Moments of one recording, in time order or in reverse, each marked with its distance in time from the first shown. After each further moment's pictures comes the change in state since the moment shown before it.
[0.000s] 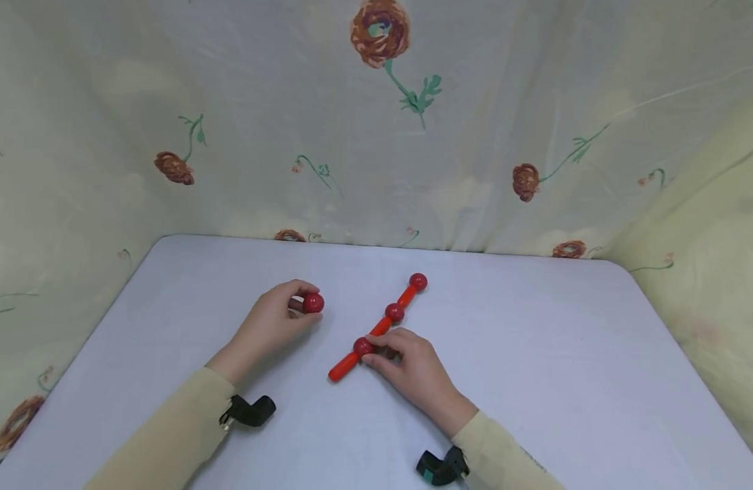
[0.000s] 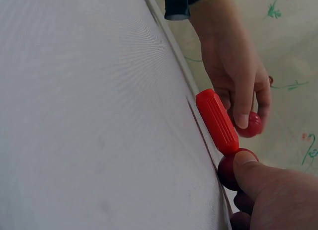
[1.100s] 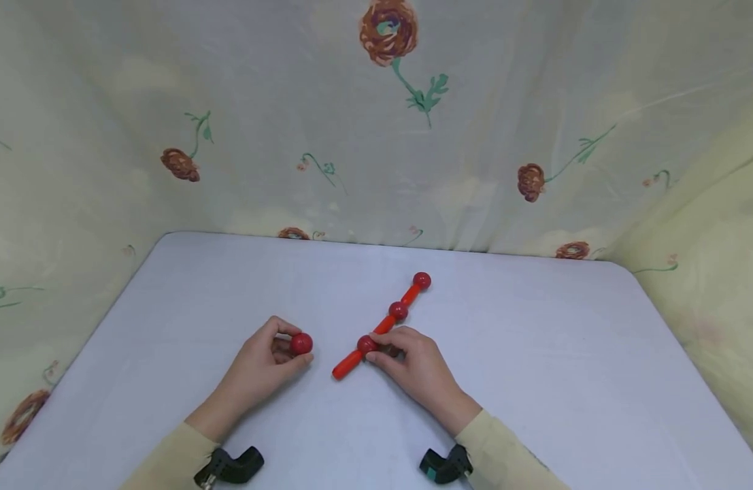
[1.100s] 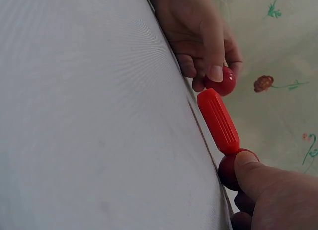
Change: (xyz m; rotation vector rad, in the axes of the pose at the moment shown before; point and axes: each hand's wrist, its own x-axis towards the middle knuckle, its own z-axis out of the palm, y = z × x) left_hand -0.071 -0.026 0.016 -0.226 0.061 -0.005; right_hand 0.001 -0.002 0.000 -0.001 0.005 -0.005
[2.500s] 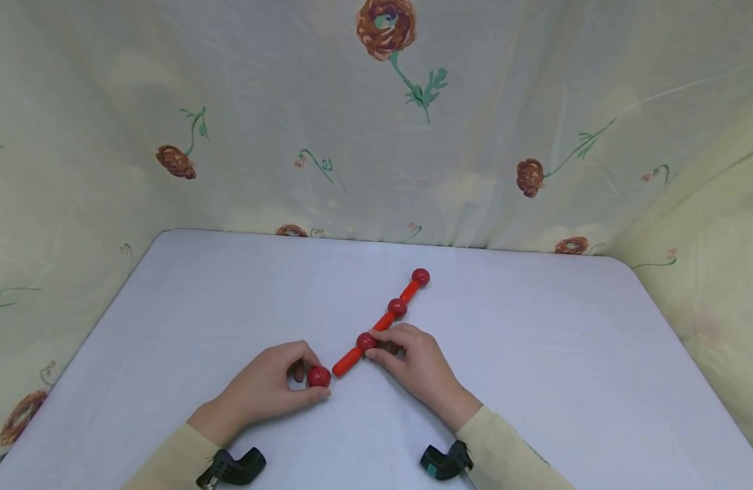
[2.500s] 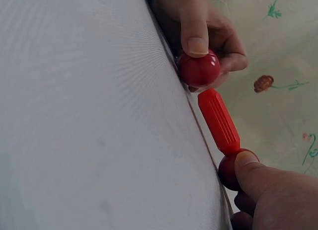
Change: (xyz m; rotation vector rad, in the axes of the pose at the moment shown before) left_hand -0.009 0.000 0.009 0.261 -0.188 0.360; right_hand 0.000 0.001 -0.001 -0.030 -0.016 0.015
